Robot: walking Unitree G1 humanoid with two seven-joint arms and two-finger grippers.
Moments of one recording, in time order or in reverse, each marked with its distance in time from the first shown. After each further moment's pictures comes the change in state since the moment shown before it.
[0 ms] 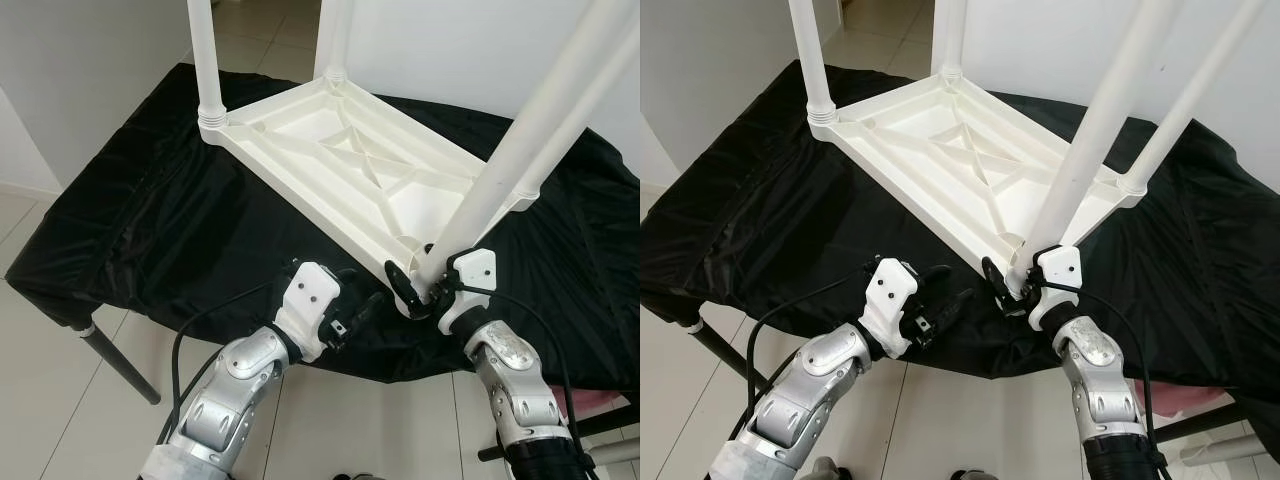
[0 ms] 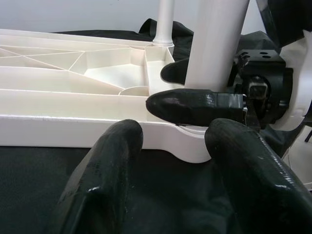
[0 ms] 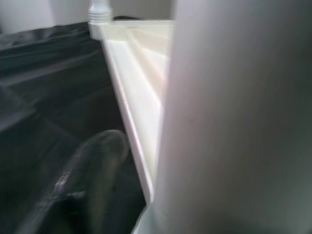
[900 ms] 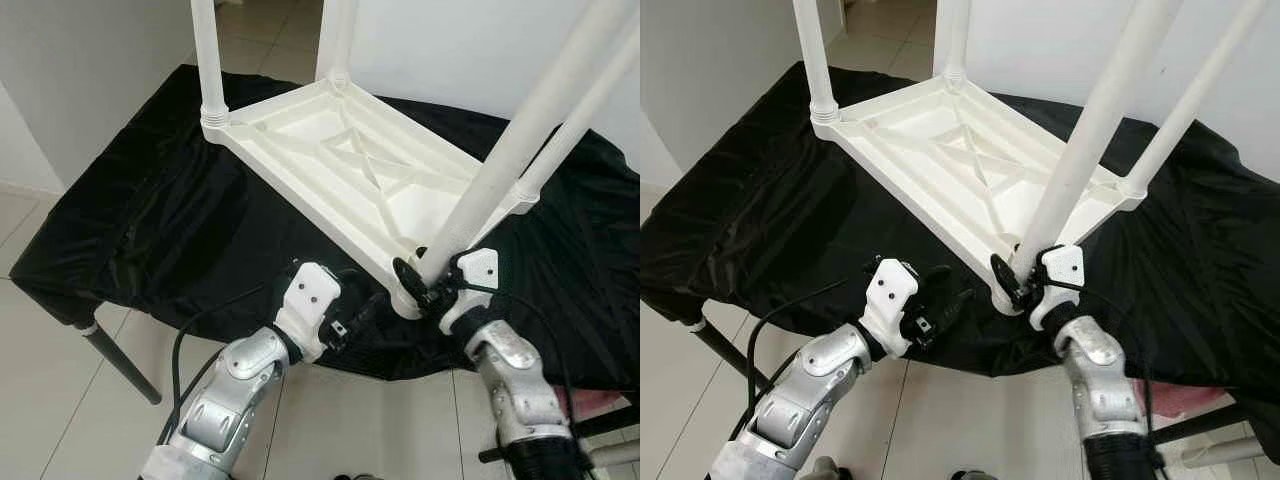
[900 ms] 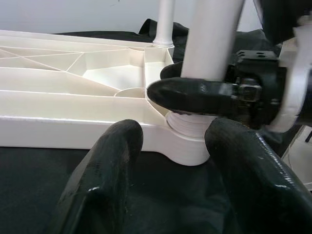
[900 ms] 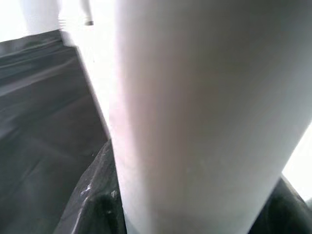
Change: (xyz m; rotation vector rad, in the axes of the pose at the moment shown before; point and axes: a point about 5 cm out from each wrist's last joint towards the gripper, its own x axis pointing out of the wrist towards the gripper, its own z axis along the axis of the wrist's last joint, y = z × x) left arm 0.000 -0.001 0.000 -0.001 0.001 -0.005; right arm 0.002 0.008 0.001 0.082 -0.007 -0.264
